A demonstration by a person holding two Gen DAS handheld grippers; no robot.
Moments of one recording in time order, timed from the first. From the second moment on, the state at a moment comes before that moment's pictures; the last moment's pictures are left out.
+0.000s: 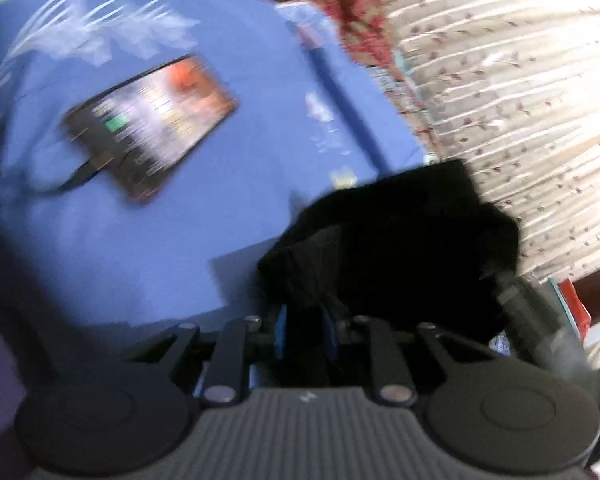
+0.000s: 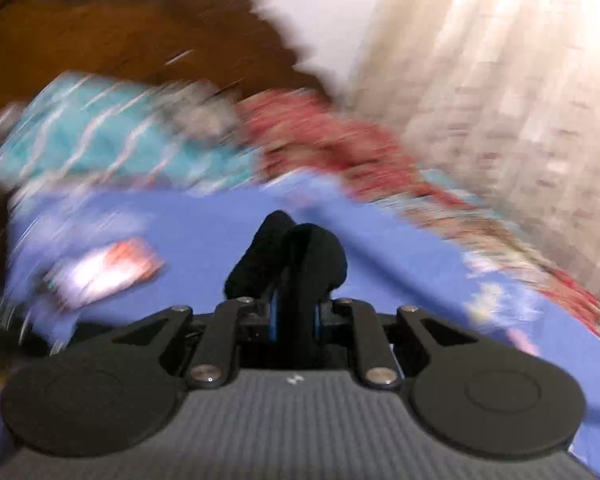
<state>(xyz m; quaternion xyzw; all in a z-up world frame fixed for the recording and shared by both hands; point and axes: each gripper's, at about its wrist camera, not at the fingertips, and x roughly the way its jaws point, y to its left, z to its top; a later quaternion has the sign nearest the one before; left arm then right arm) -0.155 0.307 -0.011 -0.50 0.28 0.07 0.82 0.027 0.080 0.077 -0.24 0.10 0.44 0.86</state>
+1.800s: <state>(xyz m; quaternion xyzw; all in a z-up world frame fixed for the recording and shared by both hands) -0.171 0.263 0.084 -0.34 0.25 0.08 0.90 0.024 -0.024 0.057 0.02 0.37 0.51 0.78</state>
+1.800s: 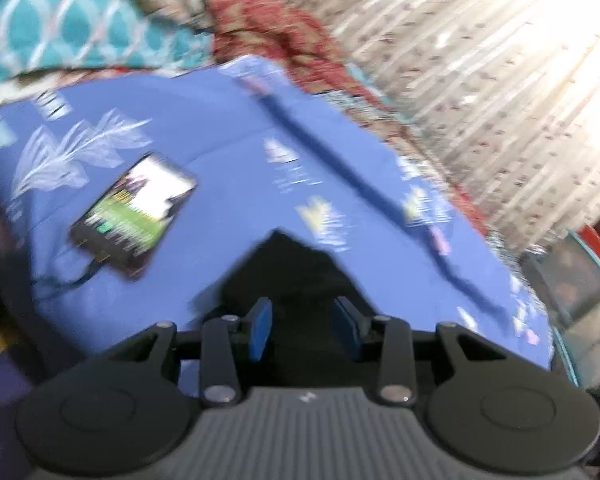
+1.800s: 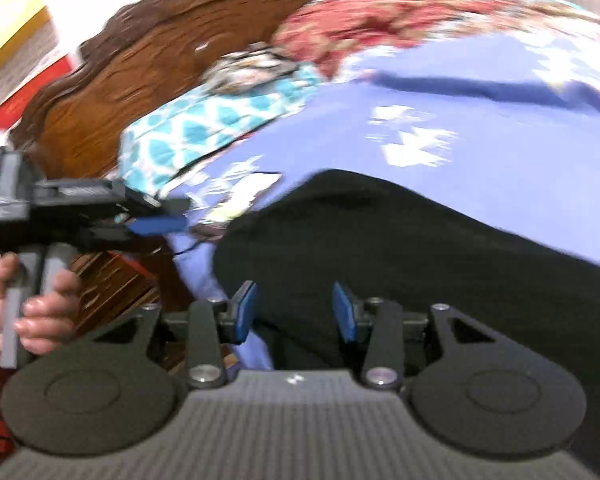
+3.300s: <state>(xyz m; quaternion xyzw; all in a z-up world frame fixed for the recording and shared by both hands) -0.027 0.053 0.017 -0.17 0.51 0.00 0.84 -0.046 -0.492 -0.010 0.45 0.26 0.02 0.85</state>
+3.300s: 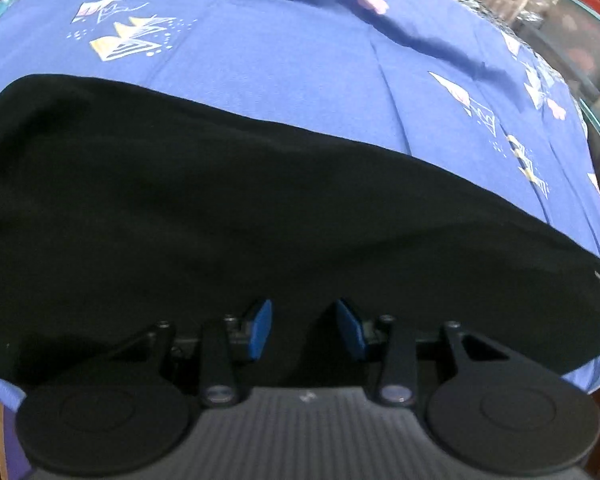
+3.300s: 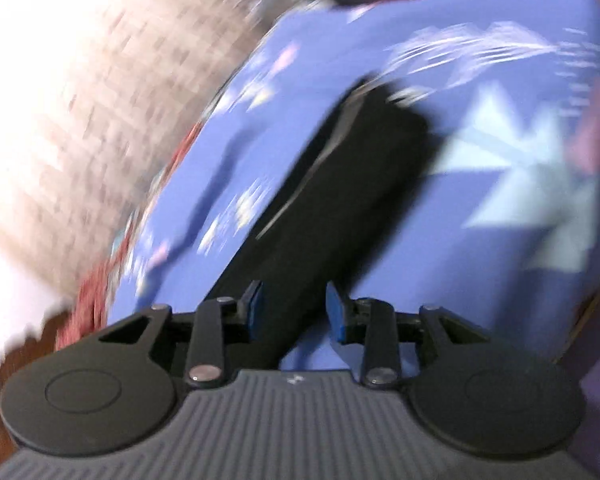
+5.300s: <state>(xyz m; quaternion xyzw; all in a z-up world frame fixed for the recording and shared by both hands) -0.113 0.143 0.057 -0.28 0.39 0.00 0.88 0.037 -0.302 0.011 0.10 0.40 0.13 0.90</state>
